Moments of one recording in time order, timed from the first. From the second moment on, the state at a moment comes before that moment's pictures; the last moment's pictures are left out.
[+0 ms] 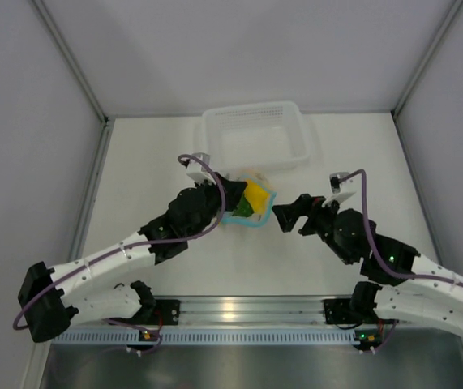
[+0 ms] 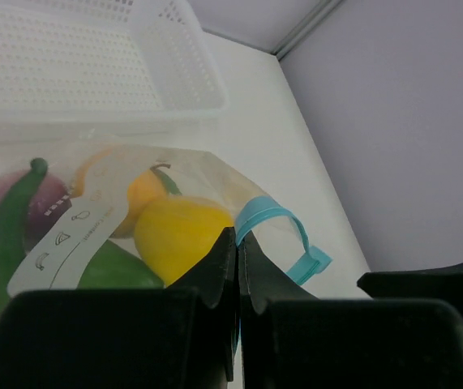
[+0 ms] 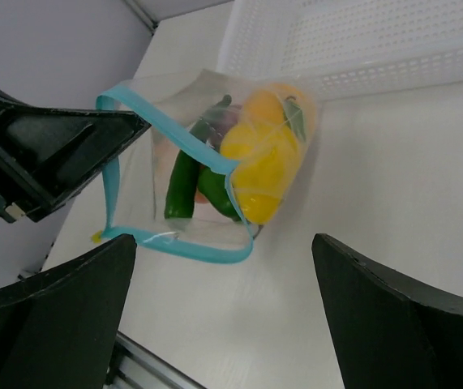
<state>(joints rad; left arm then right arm) -0.94 1.08 0.80 0.21 -0.36 -0.68 1.09 0.66 0.76 -0.31 0.55 0.63</state>
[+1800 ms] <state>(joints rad) -1.22 0.90 0.52 0.25 -0.95 -0.72 0.71 0.89 0.62 -0.24 0.07 0.52</state>
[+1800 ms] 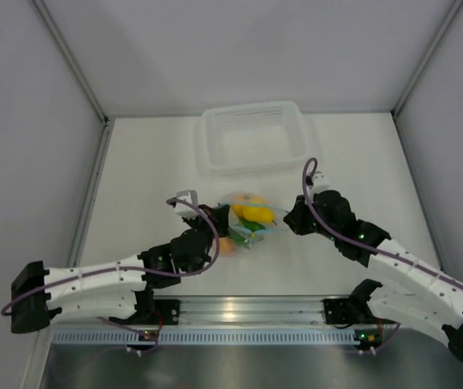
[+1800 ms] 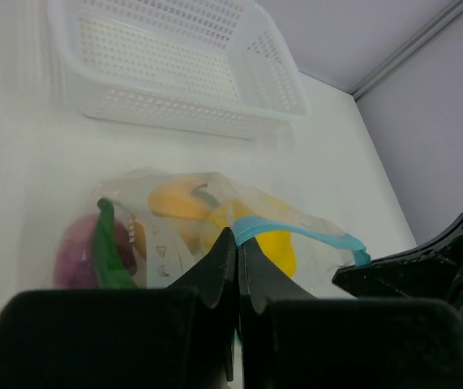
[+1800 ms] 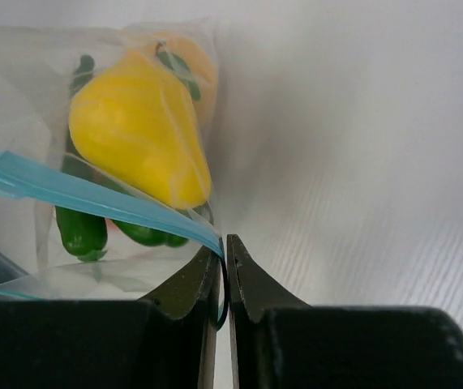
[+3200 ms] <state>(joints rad) -1.25 1.44 1.03 0.13 -0.82 -0.72 0.98 0.63 0.62 -0.30 0.24 0.44</state>
